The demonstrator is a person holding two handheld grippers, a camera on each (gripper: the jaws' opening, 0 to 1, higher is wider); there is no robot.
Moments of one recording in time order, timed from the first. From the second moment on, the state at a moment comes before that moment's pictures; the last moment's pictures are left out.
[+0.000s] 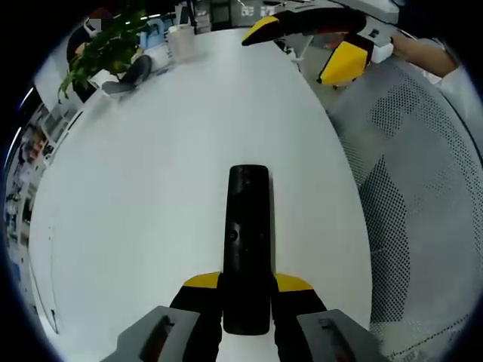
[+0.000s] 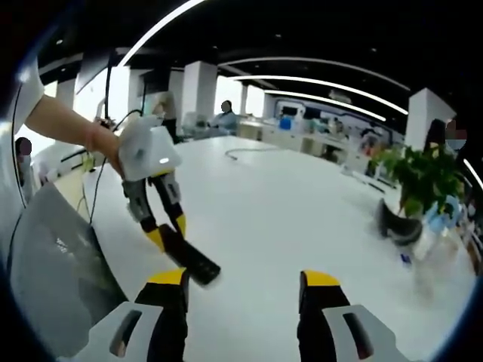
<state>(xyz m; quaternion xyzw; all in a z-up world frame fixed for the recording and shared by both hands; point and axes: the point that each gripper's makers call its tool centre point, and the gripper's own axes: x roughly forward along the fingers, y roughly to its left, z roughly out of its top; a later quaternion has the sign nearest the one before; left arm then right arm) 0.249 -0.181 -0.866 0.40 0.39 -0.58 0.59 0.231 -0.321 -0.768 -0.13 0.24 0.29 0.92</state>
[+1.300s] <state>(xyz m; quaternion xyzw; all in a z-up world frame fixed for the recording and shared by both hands) 0.221 -0.181 -0.867 0.39 0.38 -0.59 0.59 0.219 -0.309 -0.785 -0.14 0.27 0.33 0.89</state>
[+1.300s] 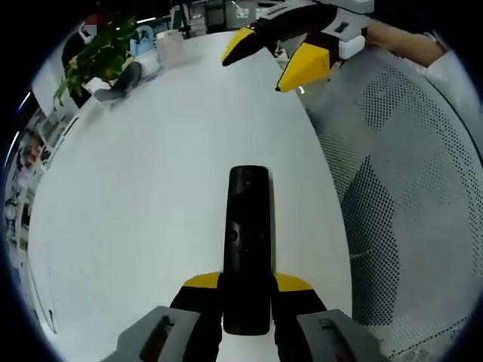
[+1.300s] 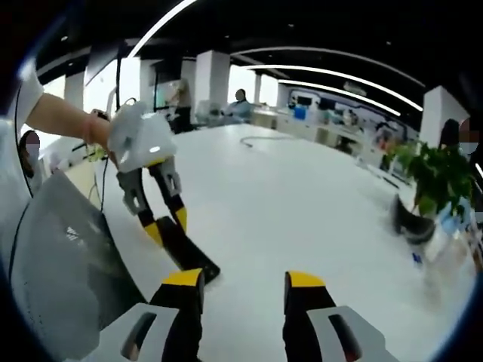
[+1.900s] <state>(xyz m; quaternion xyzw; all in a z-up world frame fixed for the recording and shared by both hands) 0.205 -0.182 -0.866 0.38 0.38 -0.59 0.60 0.214 -0.304 -0.787 -0.16 0.28 0.35 0.88</state>
